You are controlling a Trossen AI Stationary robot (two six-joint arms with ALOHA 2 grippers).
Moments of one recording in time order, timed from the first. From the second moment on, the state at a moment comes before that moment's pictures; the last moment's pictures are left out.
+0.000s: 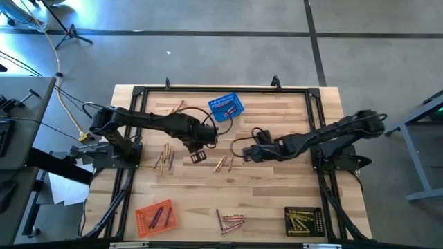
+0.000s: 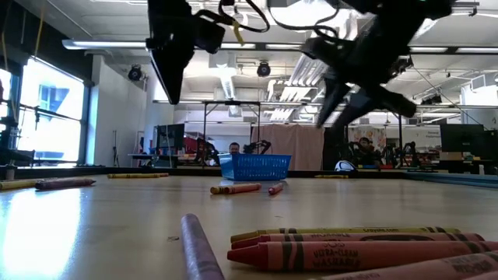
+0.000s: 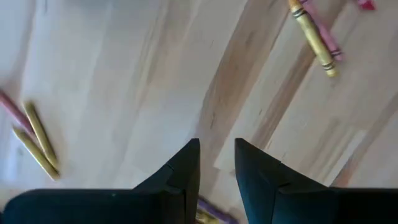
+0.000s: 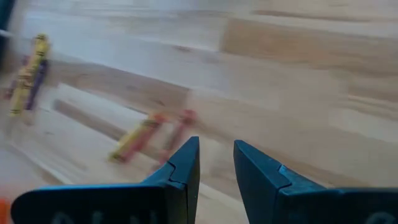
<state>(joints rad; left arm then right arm) -0.02 1.70 1.43 -1.20 -0.19 -0.39 0.19 1.49 0.89 -0.44 0.39 1.41</state>
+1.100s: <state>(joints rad) 0.14 1.10 1.16 -1.02 -0.26 -0.13 0.14 2.09 1.42 -0.68 0.18 1.57</state>
